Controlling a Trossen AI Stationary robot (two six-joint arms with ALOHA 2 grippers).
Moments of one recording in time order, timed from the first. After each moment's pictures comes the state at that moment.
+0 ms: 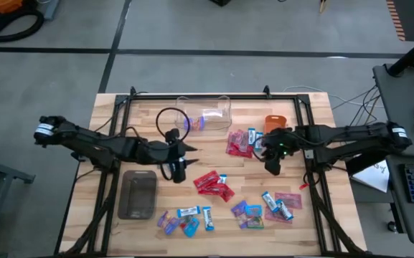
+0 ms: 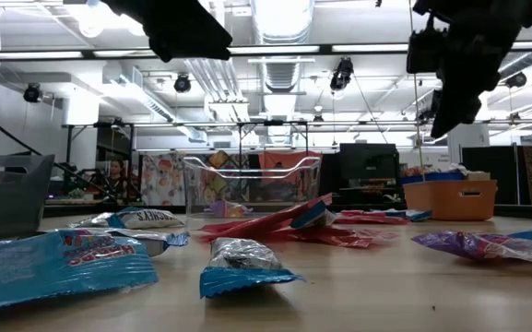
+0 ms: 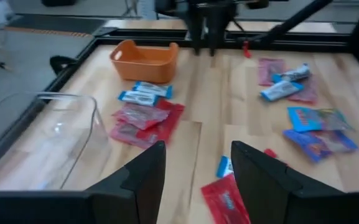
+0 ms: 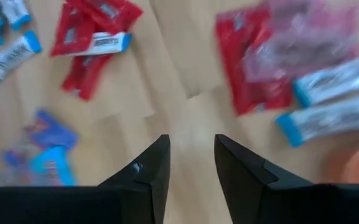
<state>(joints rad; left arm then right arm) -0.19 1.25 0.87 -0.09 -0.37 -0.13 -0.06 1.01 0.71 -0.68 -0.12 0.41</state>
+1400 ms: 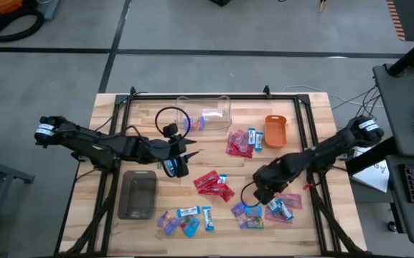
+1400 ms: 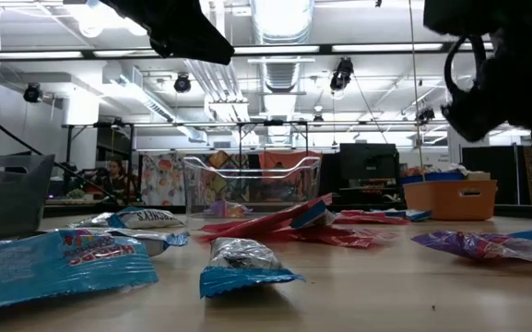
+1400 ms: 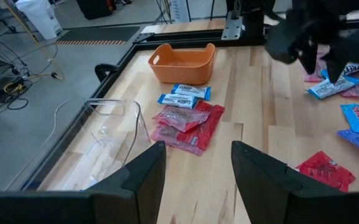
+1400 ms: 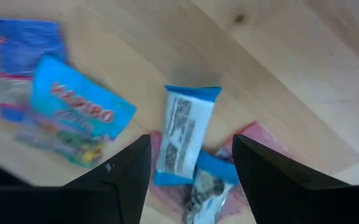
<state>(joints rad) -0.17 1.26 0.88 -0.09 -0.49 -0.04 0.35 1.46 0.78 -0.71 -0.31 1.27</state>
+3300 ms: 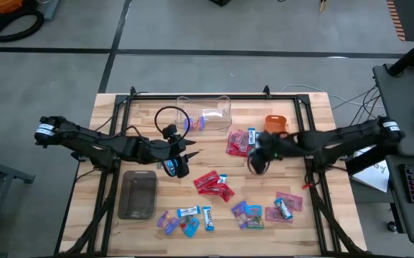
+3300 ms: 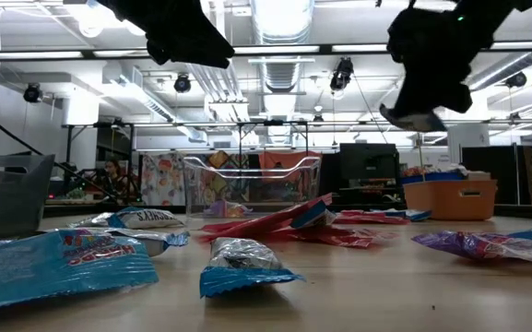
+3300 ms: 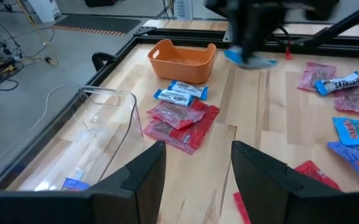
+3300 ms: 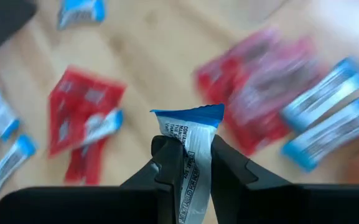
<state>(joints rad) -0.18 1.26 0.87 -0.08 -0.49 -0.16 0.06 1.12 0.78 -0.57 0.24 0.75</state>
